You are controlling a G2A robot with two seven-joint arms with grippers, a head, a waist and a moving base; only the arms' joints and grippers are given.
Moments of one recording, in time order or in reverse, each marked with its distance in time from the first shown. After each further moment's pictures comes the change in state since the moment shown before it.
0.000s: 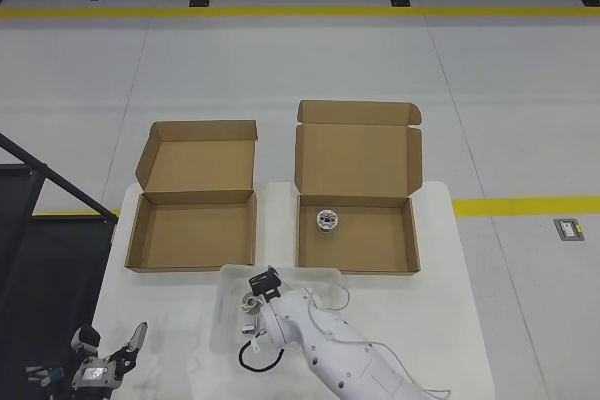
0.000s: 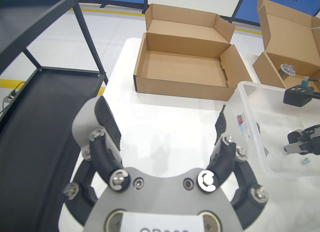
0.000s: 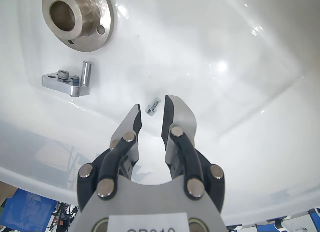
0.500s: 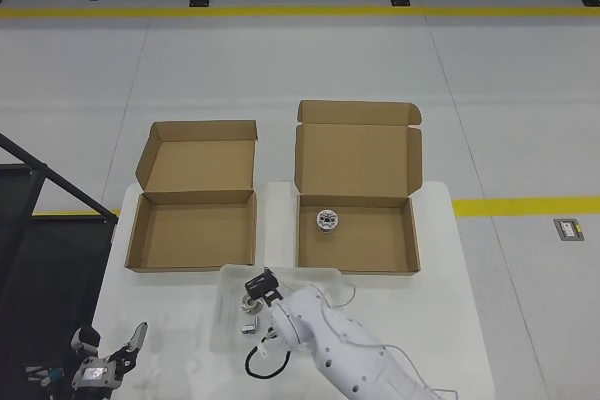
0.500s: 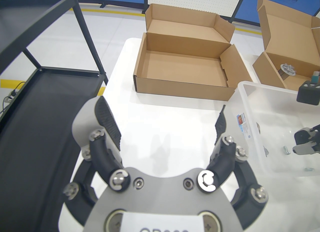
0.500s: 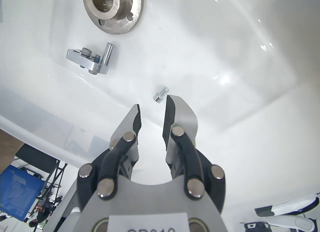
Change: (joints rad) left arm 0.000 0.000 0.000 0.000 0.000 0.000 0.000; right arm -0.033 0.054 0.024 -0.147 0.004 -0.111 0.083
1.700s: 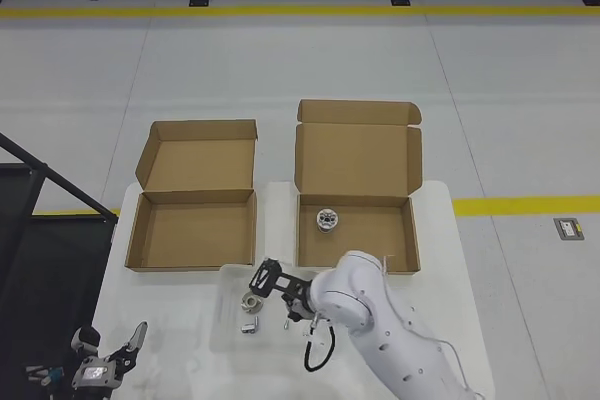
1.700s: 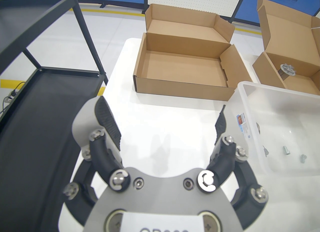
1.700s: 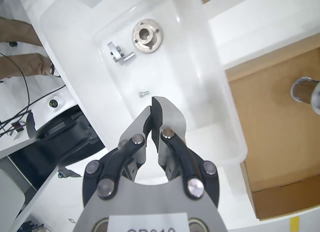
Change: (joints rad) left arm 0.000 0.000 0.000 0.000 0.000 0.000 0.000; right arm -0.060 0.112 0.213 -0.285 0.046 -0.711 0.059
